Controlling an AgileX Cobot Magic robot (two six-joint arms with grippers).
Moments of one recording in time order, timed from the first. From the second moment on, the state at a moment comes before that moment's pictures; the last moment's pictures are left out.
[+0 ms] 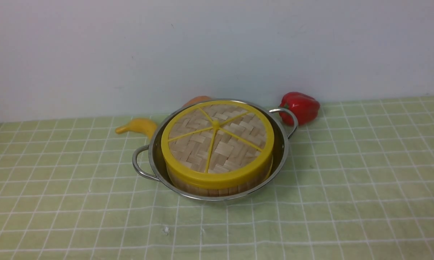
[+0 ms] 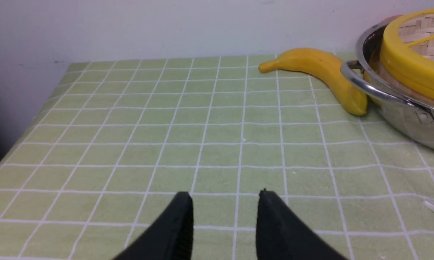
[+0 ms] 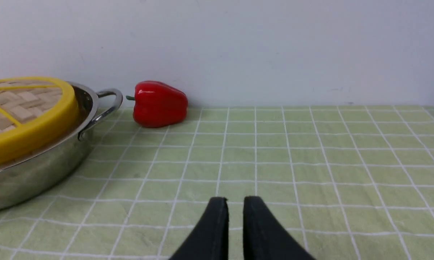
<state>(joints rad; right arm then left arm) 0.04 0.08 0.01 0.15 0.24 -0.01 0.17 0.00 0.01 -0.15 0.37 0.21</state>
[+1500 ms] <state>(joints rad) 0.04 0.01 0.01 0.15 0.34 -0.01 0.17 0.00 0.01 -0.15 0.37 0.21</state>
